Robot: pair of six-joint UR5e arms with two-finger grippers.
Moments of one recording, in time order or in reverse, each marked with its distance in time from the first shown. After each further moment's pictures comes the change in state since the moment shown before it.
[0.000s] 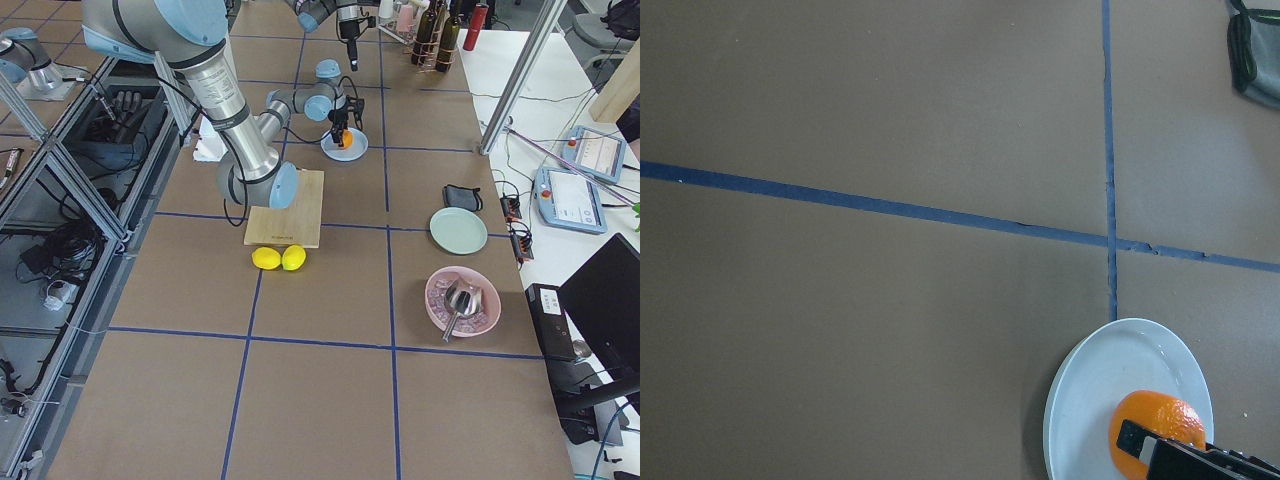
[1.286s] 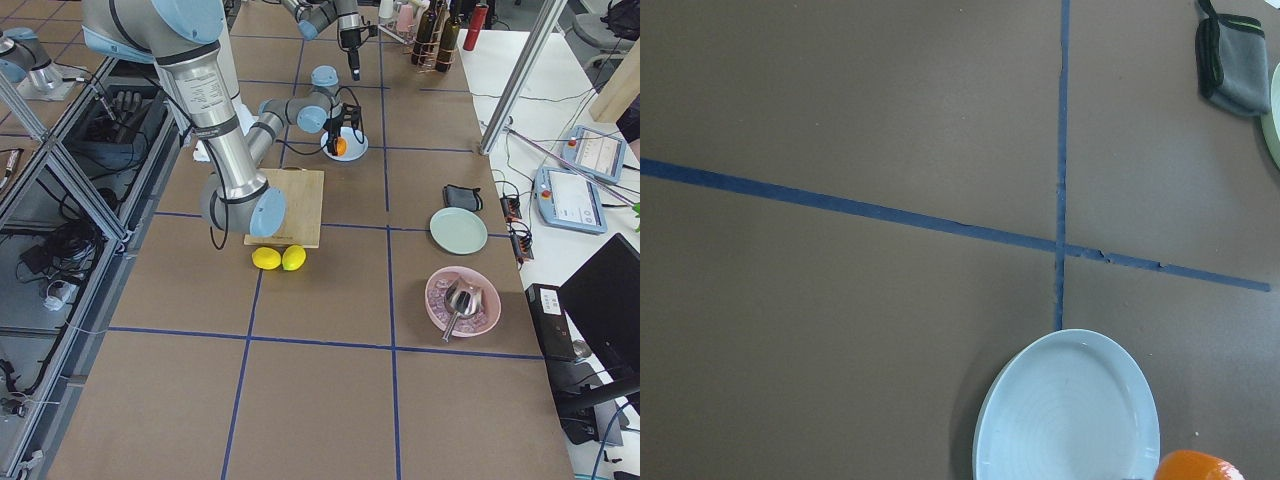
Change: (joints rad) left arm 0.004 -0.021 0.004 0.002 0.004 -0.022; right arm 0.011 -0.067 0.128 -0.018 0.071 0.002
